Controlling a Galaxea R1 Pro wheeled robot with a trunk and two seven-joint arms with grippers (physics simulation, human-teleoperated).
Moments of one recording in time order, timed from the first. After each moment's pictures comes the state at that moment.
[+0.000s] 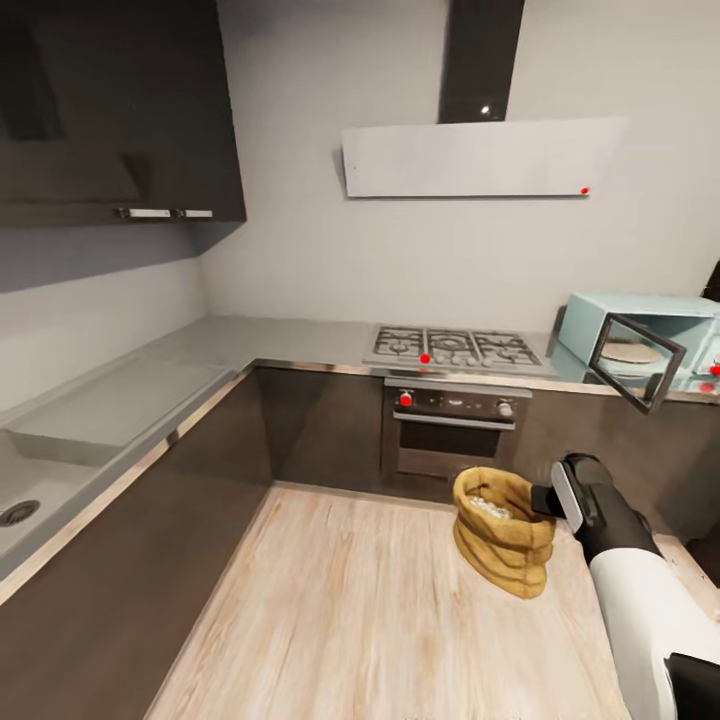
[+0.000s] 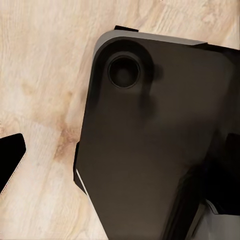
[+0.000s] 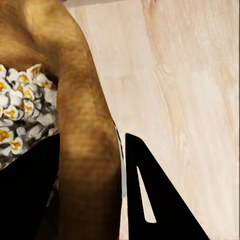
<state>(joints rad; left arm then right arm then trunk) 0.00 -0.04 0.04 -0.05 0.14 -0.14 0.10 -0.83 -0.14 -0.23 -0.82 -0.04 1.04 -0.23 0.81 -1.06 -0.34</state>
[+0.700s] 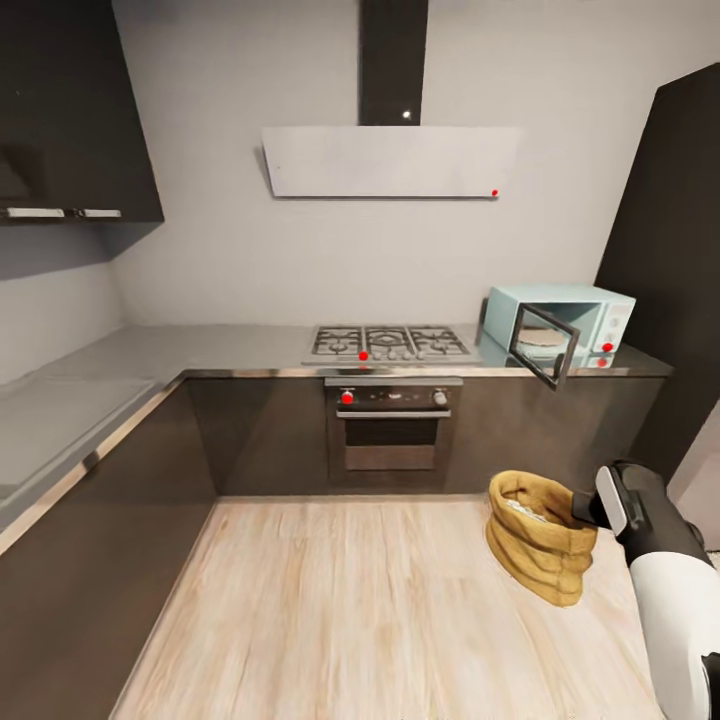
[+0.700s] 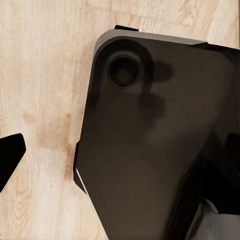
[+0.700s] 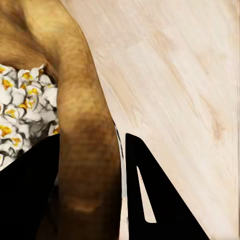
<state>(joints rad) 0.00 -0.04 0.04 -0.05 0.14 -0.14 0.10 -0.83 -0.23 -0.35 -0.80 -0.05 1.04 -0.23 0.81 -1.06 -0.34</state>
